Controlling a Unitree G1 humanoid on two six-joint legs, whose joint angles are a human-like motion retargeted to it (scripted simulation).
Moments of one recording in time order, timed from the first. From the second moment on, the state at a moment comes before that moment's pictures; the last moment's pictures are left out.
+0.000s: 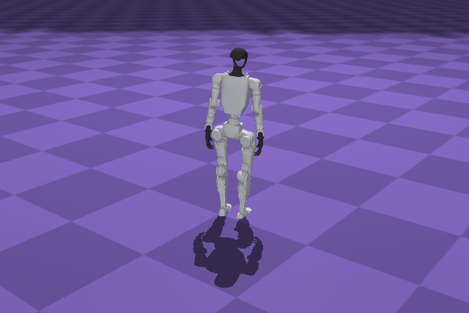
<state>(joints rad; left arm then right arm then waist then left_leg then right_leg) 0.15 0.05 0.49 1.49 0.30 -0.05 -0.10 0.02 -0.15 -0.18 1.48 -0.55 0.01 0.10 0.04 -0.01 0.01 -0.05 -0.12 0.13 0.06 -0.02 0.10 -0.03 -0.03 -0.08 0.01 -0.05 0.07</state>
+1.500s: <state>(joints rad) 0.16 0.03 0.54 1.49 0.23 -0.06 -0.05 0.06 -0.18 -0.21 1.57 -0.55 0.02 0.07 0.04 0.04 -0.02 -0.03 -0.14 -0.10 0.03 -0.01 0.07 0.05 -0.05 -0.30 -0.01 -0.03 0.02</state>
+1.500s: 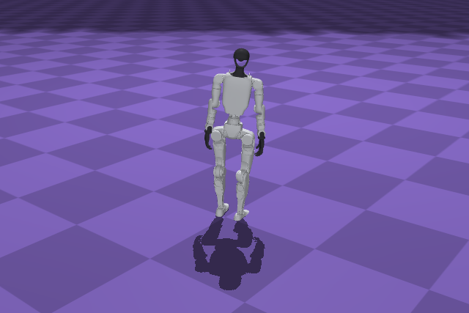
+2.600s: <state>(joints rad) 0.14 0.06 0.54 1.53 0.20 -0.05 -0.07 0.06 -0.19 -0.20 1.57 -0.57 0.01 0.08 0.05 0.02 -0.03 -0.05 -0.14 -0.11 0.02 -0.01 0.06 0.04 -0.05 -0.32 -0.01 0.04 0.02</state>
